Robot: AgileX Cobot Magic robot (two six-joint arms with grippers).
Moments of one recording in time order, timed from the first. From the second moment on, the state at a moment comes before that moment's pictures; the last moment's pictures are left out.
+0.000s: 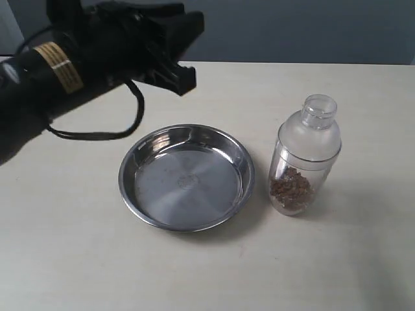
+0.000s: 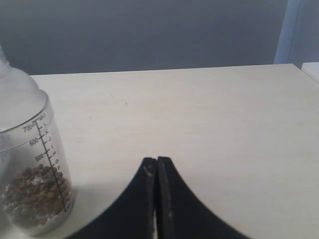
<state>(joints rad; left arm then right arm) -0.47 1.41 -0.72 0.35 -0.68 -0.33 -0.01 0.00 0.00 0.04 0.32 0.02</state>
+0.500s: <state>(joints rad) -0.48 1.64 -0.81 0.63 -1.02 -0.44 -0.01 0.00 0.00 0.04 0.32 0.02</state>
